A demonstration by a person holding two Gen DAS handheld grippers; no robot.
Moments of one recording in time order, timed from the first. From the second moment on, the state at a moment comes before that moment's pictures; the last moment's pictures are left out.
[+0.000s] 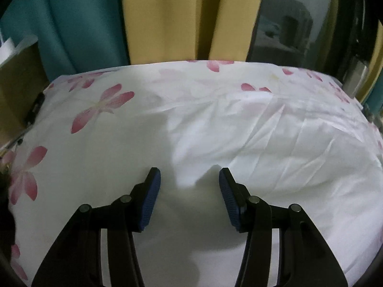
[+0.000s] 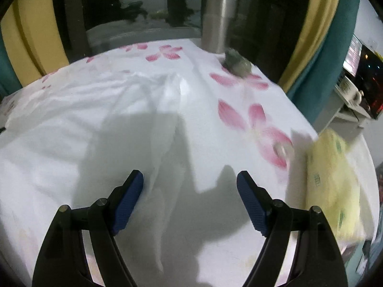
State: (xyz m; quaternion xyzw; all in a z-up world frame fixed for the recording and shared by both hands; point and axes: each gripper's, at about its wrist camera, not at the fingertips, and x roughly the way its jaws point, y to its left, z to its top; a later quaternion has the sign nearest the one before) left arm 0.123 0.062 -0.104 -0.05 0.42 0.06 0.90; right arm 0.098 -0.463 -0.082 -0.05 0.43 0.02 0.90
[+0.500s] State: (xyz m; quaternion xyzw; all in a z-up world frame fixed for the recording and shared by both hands) left arm 0.055 0.062 -0.076 -0.07 0.39 0.05 0.92; right arm 0.055 -0.462 -0.054 -0.06 0.39 -0.02 0.92
